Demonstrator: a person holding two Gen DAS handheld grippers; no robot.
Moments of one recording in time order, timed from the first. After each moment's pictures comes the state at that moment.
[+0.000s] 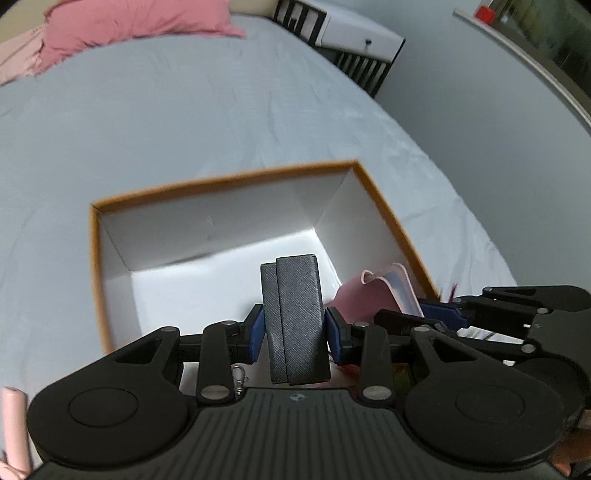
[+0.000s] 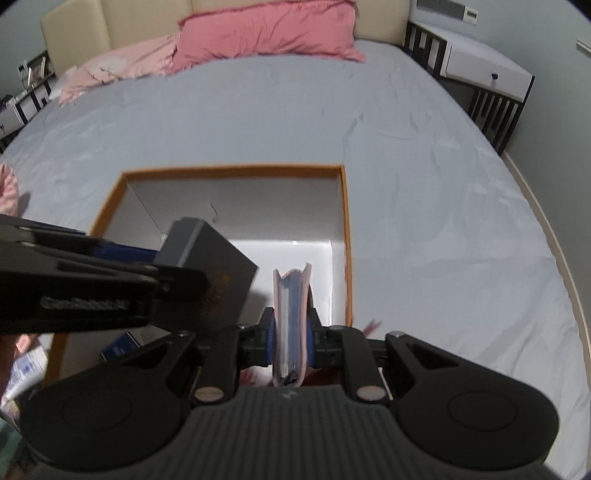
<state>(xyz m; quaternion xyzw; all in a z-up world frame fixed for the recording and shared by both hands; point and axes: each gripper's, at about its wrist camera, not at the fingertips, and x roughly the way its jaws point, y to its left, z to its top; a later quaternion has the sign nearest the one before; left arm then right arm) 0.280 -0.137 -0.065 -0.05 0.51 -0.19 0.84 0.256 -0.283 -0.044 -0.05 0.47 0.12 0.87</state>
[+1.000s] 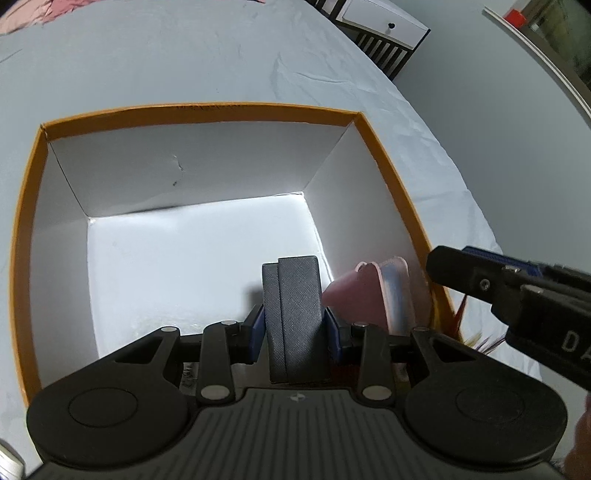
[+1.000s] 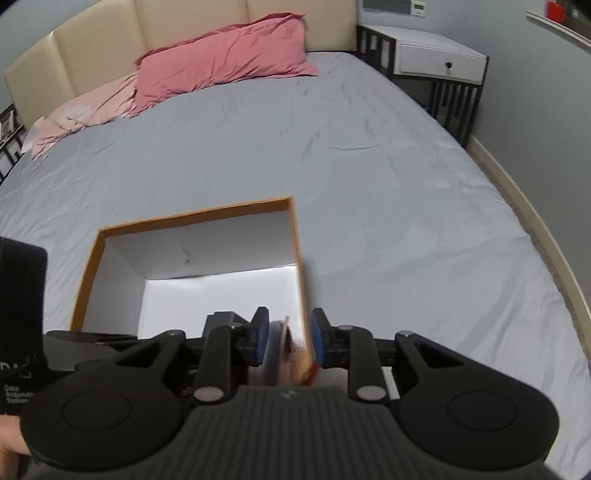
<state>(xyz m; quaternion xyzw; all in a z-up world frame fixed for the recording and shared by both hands) 0.281 -0.163 -0.100 -0.10 0.55 -0.17 0.81 0.252 -0.312 -0.015 0.02 0.45 0.05 0.89</state>
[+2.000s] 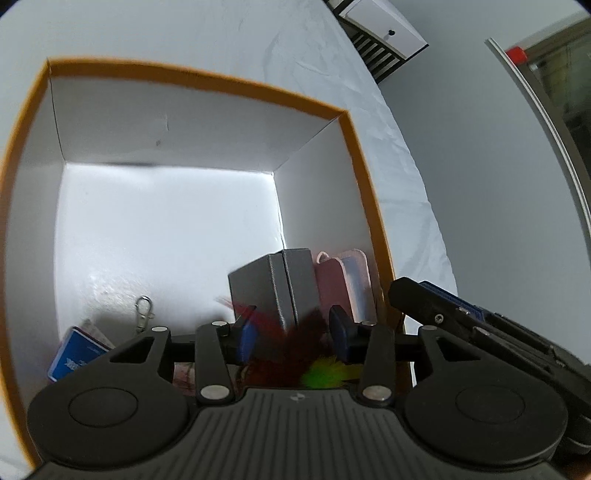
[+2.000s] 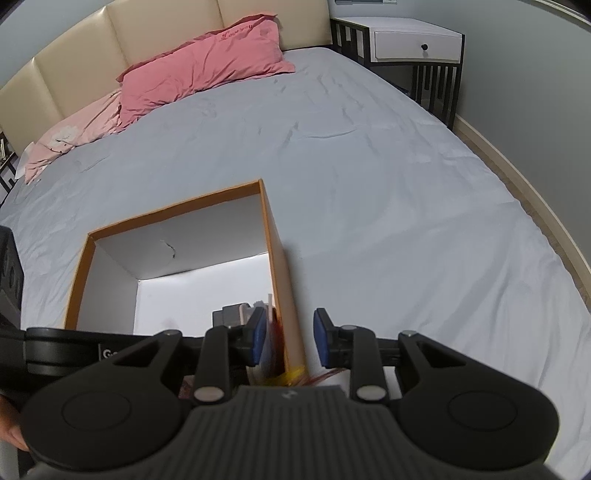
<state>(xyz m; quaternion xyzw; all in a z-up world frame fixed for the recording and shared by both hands) 0.278 -0.146 -0.093 -0.20 0.57 -0.21 0.77 0.233 -0.330 -0.021 0.06 0.45 0.05 0.89</state>
